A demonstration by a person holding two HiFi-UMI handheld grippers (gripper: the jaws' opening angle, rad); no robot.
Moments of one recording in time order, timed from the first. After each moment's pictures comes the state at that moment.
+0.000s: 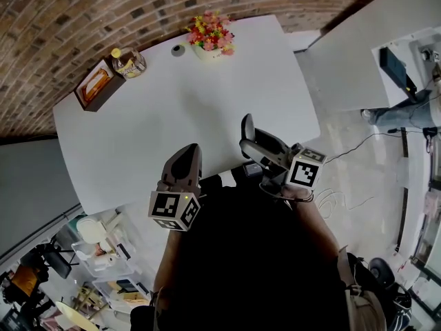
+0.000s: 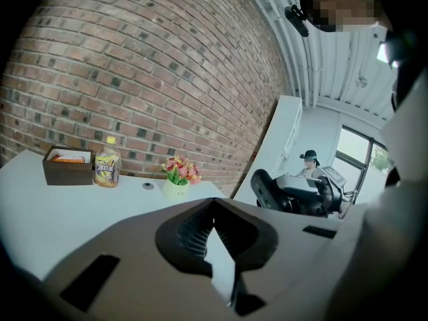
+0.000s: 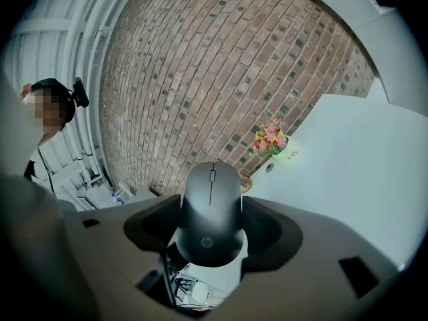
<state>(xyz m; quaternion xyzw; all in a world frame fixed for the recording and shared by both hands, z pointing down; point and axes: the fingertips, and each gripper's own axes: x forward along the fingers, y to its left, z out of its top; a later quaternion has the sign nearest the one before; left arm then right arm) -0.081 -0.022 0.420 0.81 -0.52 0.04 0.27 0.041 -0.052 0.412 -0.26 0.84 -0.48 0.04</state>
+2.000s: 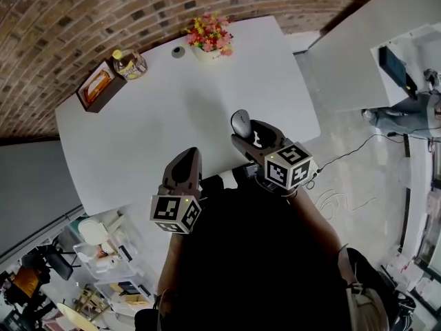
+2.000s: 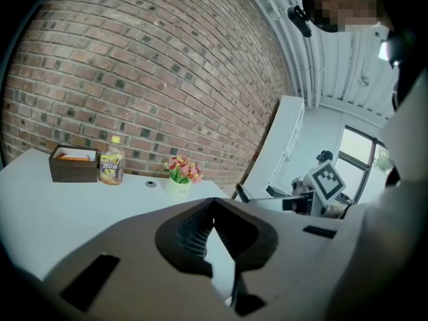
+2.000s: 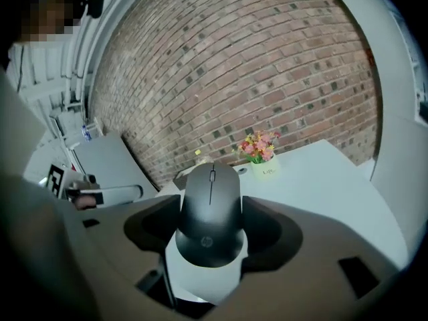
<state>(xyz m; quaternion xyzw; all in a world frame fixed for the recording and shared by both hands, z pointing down) -0.081 -0.008 0.422 0.80 -0.53 0.04 0.27 0.036 -0.059 0.460 -0.34 0.88 -0.32 -0.14</state>
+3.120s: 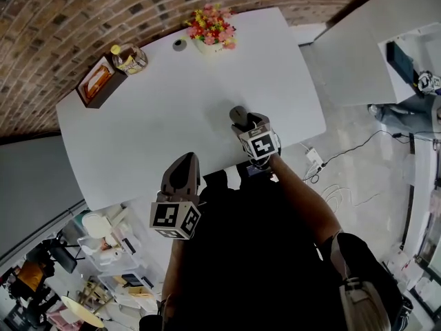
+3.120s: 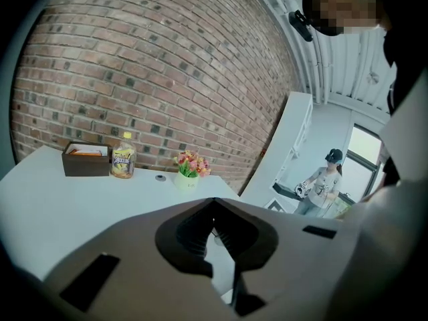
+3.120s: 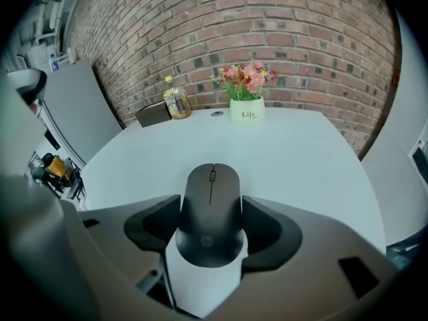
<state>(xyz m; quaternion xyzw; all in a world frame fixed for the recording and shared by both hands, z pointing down) -0.092 0.006 0.431 0.78 -0.56 0.06 0.29 0.048 -0.081 0.645 -0.36 0.80 -0.27 -0.39</state>
